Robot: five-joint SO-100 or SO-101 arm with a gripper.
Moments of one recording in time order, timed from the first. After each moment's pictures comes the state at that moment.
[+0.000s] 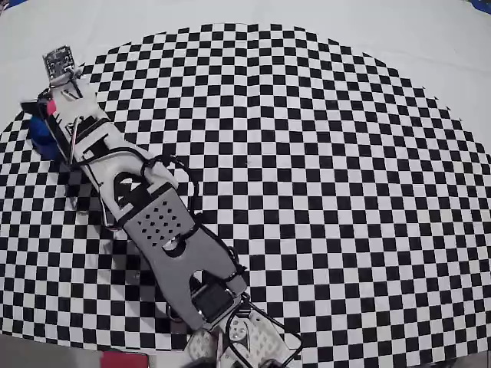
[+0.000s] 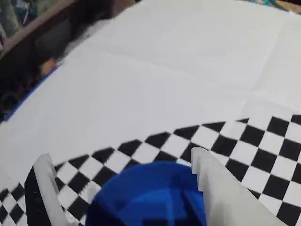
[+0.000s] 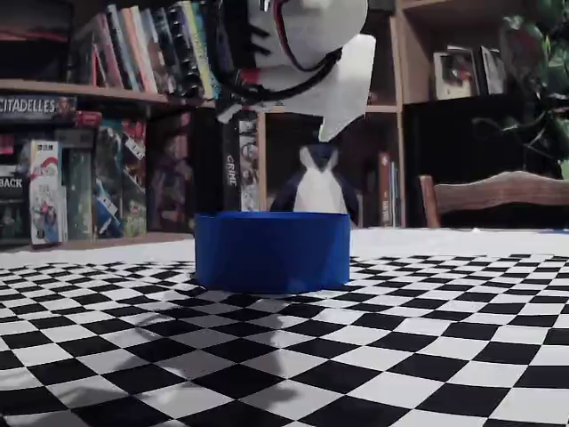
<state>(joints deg) -38.2 55.1 72.1 -1.3 -78.5</state>
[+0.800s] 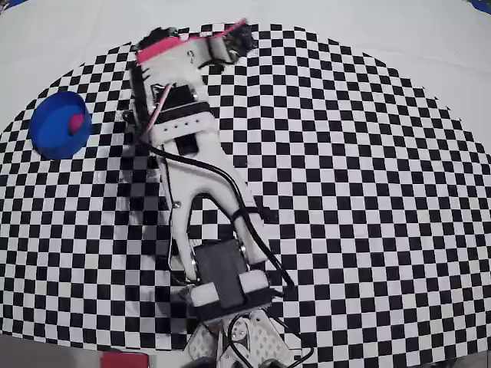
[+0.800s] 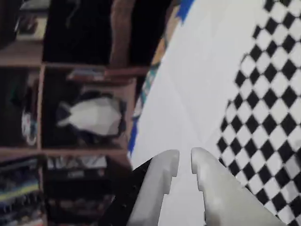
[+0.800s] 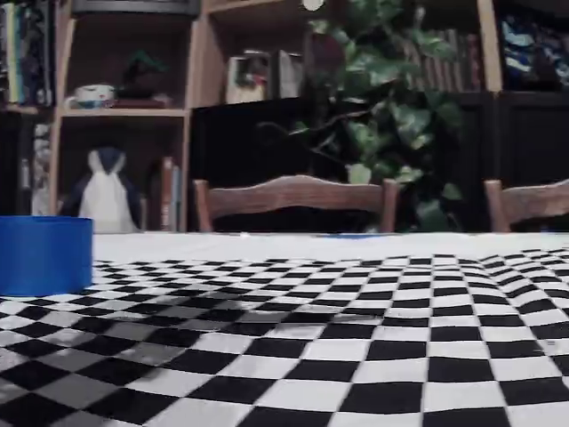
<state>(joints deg) -12.7 102.1 105.6 18.2 -11.6</state>
